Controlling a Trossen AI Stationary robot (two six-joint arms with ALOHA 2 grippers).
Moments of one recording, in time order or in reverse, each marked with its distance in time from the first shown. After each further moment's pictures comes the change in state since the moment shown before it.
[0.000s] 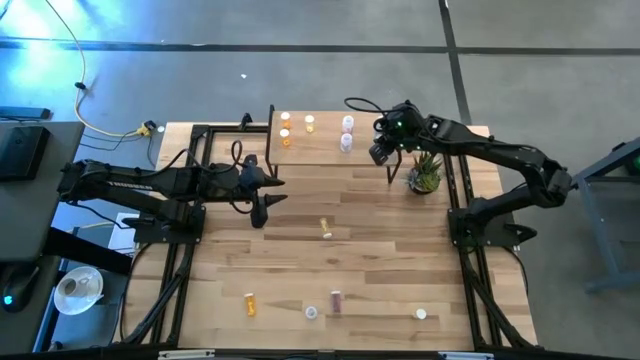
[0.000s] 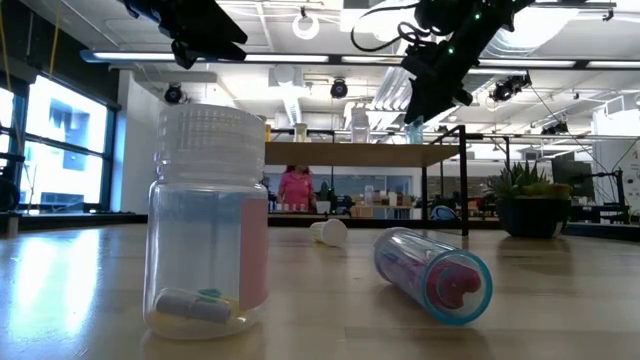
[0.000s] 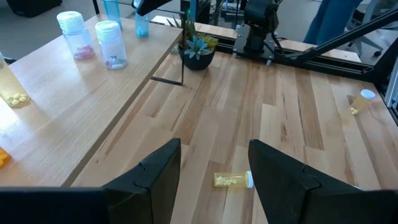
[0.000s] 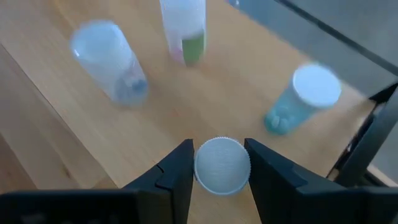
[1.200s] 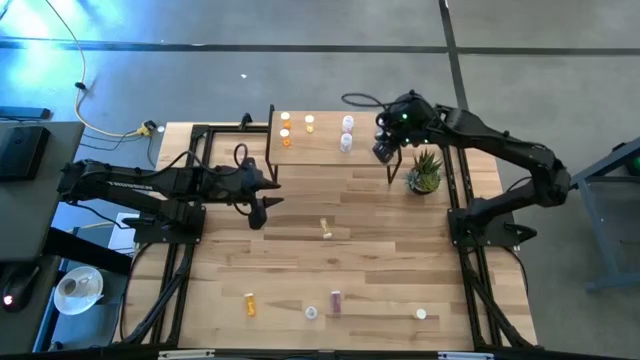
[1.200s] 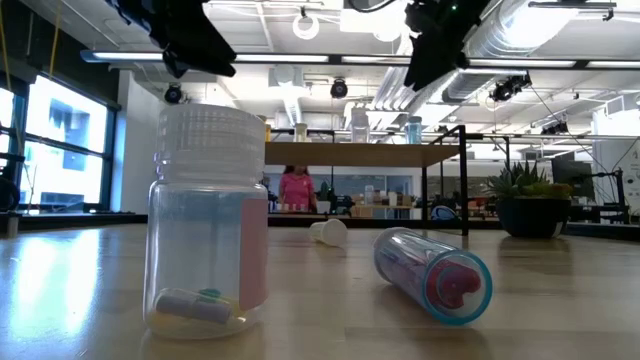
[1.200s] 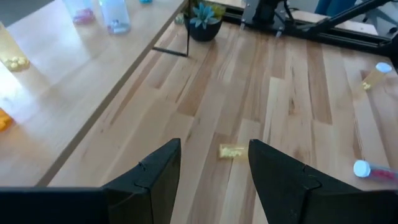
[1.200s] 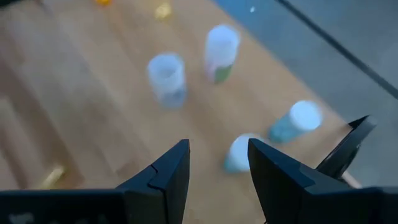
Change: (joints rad) left arm 0.000 0.000 0.000 -0.110 0.001 -0.035; right arm 0.082 0.001 0.253 -0.260 0.006 -0.051
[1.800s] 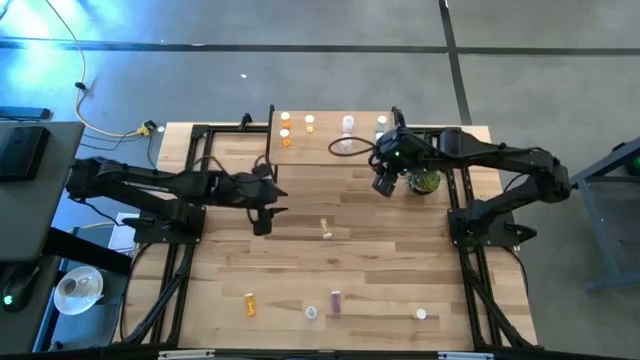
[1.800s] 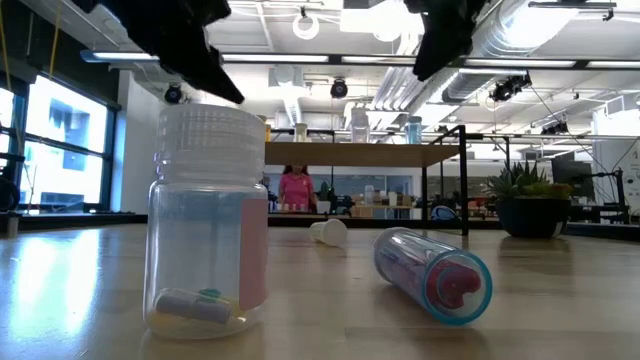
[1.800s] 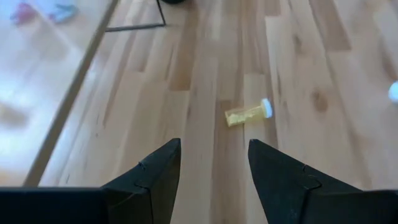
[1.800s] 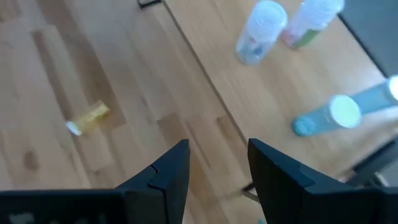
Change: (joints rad) left arm 0.000 0.153 -0.001 0.017 0.048 0.276; right arm 0.268 0.000 0.000 -0.133 0.085 0.060
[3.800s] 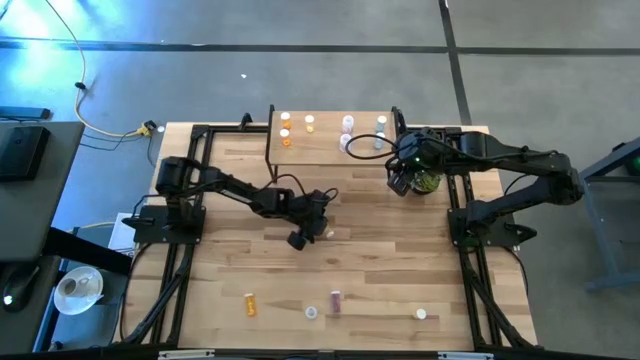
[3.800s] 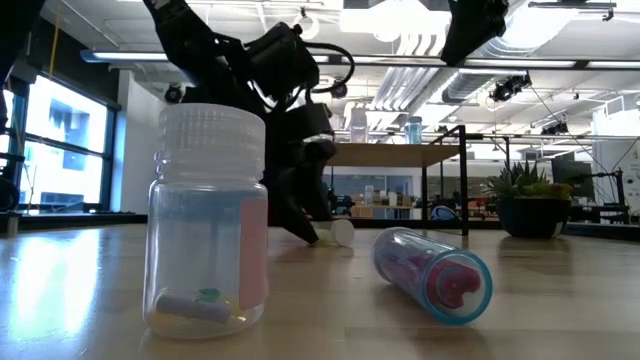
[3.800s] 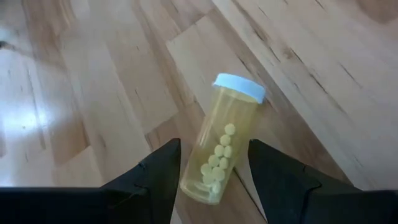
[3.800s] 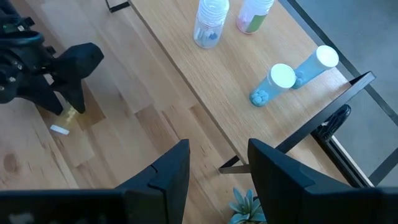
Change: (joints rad) left arm 0.040 0.778 0.221 0.341 0.196 0.583; right arm 0.053 -0.113 0.000 -0.130 0.133 0.107
